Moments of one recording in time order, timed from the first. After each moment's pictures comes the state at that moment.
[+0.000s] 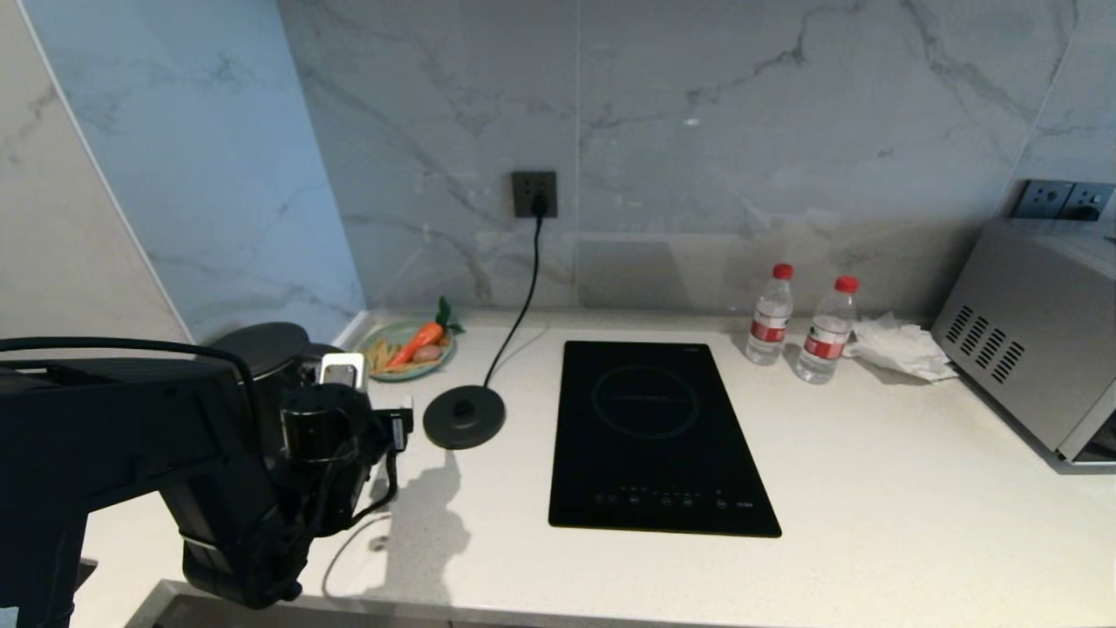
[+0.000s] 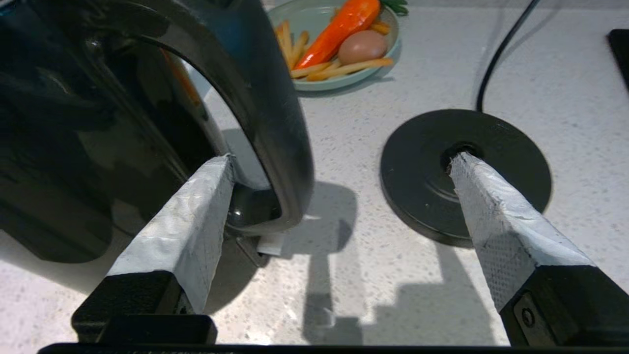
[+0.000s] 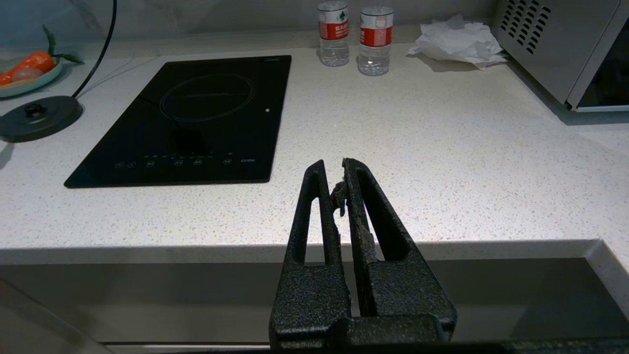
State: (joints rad) left arm -0.26 2.22 -0.60 -1.42 0.44 -0.01; right arm 0.00 0.00 0.00 0.00 -0.01 0.02
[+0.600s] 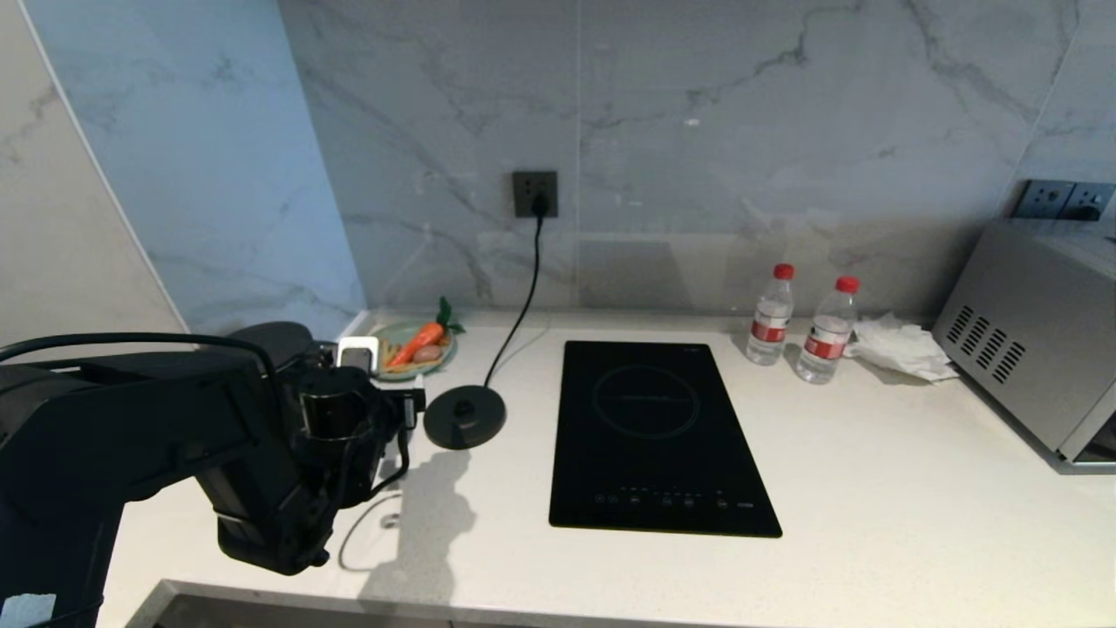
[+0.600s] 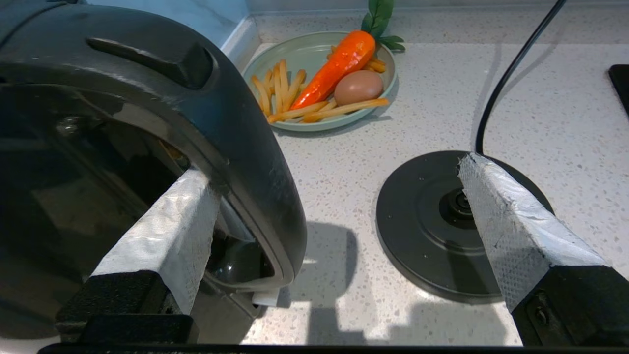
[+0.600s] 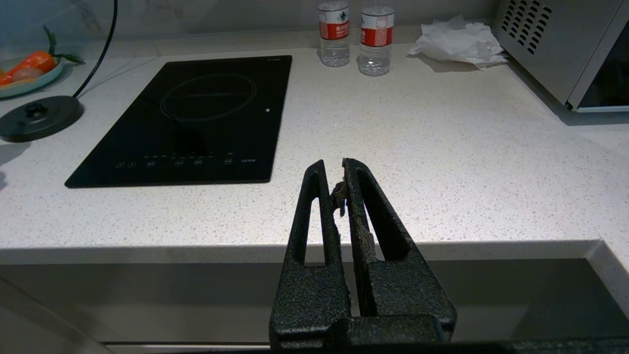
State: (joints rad) left arm -0.26 2.28 -0.74 -1.41 0.44 0.05; right arm 0.00 0.00 0.00 0.00 -0.01 0.02
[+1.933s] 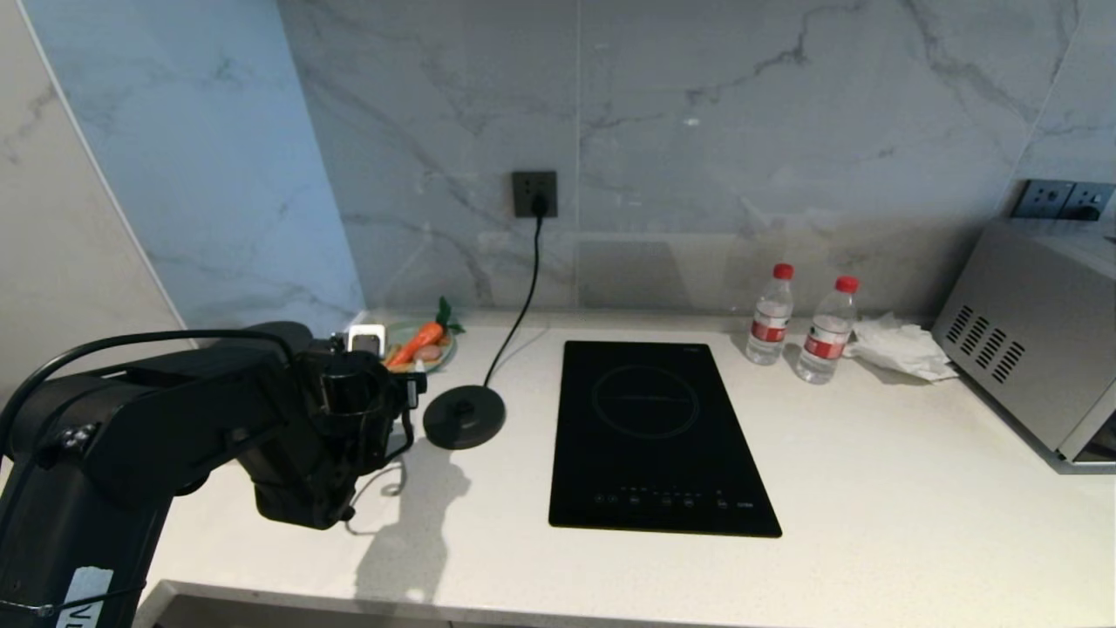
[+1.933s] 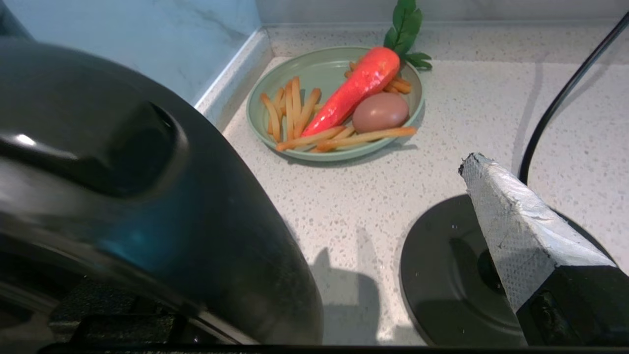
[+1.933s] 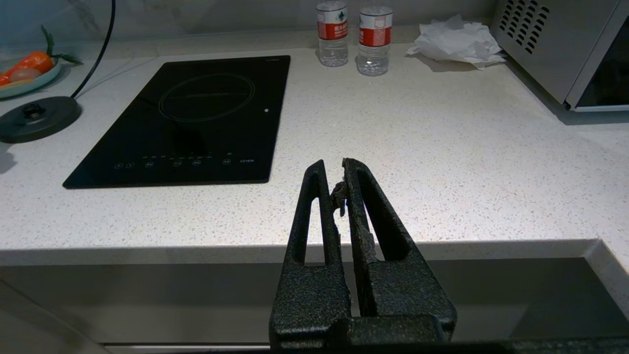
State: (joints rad) left arm -0.20 2.40 -0.98 -1.33 0.44 0.07; right arm 0.00 0.00 0.00 0.00 -0.01 0.02
